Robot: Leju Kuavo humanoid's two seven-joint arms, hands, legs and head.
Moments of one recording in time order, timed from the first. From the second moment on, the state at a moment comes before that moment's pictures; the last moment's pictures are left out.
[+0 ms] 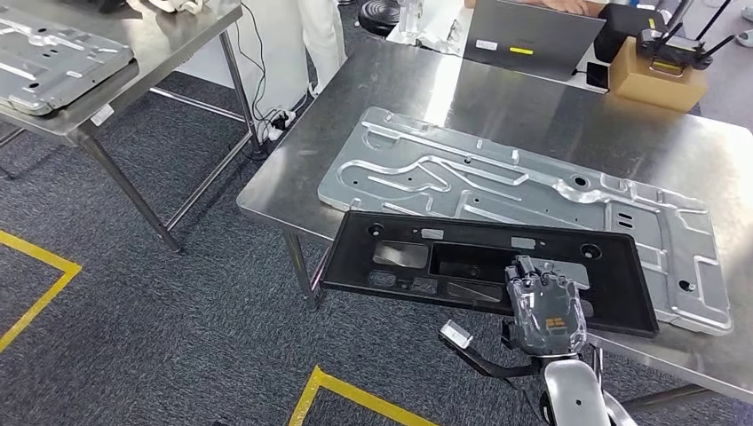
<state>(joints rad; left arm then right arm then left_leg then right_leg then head) -0.06 -0.12 1.15 -0.24 -1.28 0.09 -0.36 -0.08 -0.36 0.46 -1.82 1.55 -0.25 0.50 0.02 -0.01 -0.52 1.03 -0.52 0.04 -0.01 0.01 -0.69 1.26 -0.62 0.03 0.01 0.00</state>
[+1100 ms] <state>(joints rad) -0.05 -0.12 1.16 -0.24 -1.29 0.09 -0.35 0.03 -0.29 0.04 -1.63 1.55 -0.31 0.25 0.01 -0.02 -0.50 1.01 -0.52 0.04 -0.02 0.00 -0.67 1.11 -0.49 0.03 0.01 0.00</state>
